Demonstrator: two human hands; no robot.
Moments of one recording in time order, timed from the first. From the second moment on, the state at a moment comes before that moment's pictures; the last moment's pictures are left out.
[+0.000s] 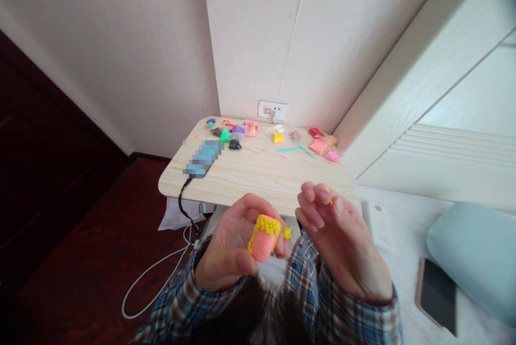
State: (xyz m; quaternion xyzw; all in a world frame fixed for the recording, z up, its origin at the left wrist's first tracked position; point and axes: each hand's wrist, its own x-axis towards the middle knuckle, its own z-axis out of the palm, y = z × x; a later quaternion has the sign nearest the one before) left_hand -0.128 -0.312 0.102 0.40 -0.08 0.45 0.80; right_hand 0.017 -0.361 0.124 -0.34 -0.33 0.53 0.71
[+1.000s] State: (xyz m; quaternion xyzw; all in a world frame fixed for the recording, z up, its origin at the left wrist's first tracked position) left_hand -0.132 -0.312 0.102 0.41 -0.01 0.44 0.80; right_hand 0.018 -0.348 0.114 -0.28 -0.27 0.59 0.71
